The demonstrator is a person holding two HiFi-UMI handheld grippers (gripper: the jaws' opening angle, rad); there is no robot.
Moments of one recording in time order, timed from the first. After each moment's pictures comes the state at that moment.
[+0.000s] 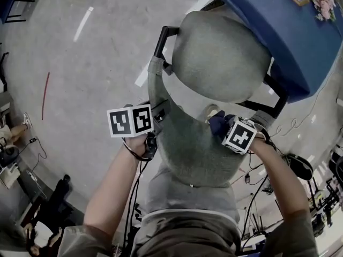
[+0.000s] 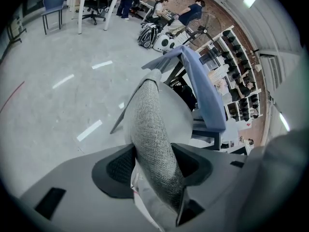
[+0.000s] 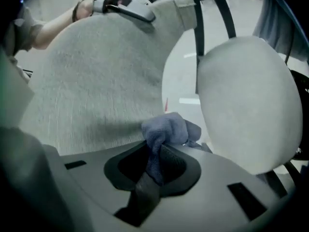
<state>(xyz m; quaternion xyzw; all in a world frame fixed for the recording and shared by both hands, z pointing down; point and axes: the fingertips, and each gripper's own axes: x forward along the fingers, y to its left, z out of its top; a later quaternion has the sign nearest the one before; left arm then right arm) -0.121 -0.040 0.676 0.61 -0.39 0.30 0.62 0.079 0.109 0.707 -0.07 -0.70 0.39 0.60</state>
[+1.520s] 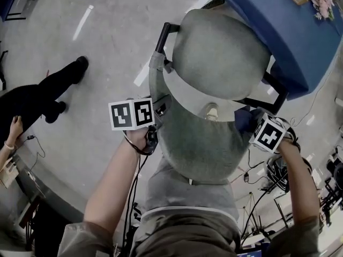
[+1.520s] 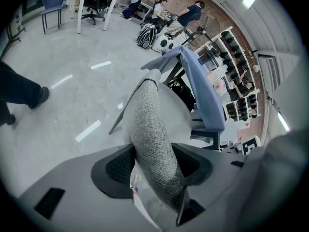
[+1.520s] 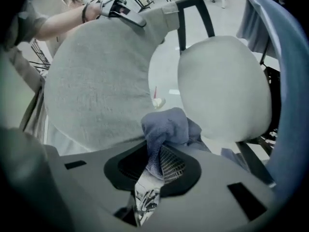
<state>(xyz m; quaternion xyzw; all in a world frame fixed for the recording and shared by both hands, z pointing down) -0.122 -0.039 0.675 0.61 -0.39 0.29 0.62 0.169 0.088 0.662 -0.03 -0.66 0.36 0.66</state>
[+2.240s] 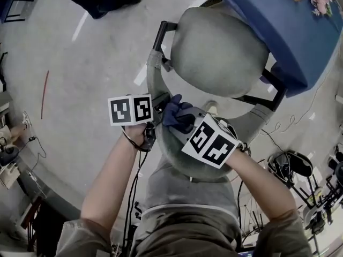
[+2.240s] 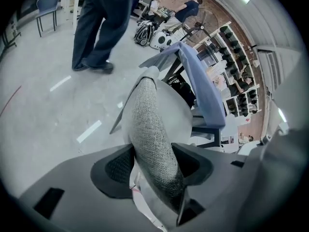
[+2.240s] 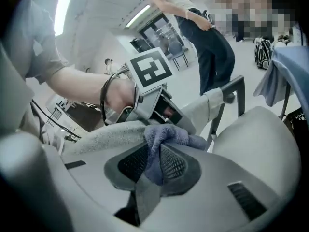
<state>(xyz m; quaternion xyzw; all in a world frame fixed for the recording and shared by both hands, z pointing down) -0.120 -0.038 0.678 0.62 -0.38 0.32 0.62 -0.094 0.032 0.585 0.04 -0.86 0.36 0.37</state>
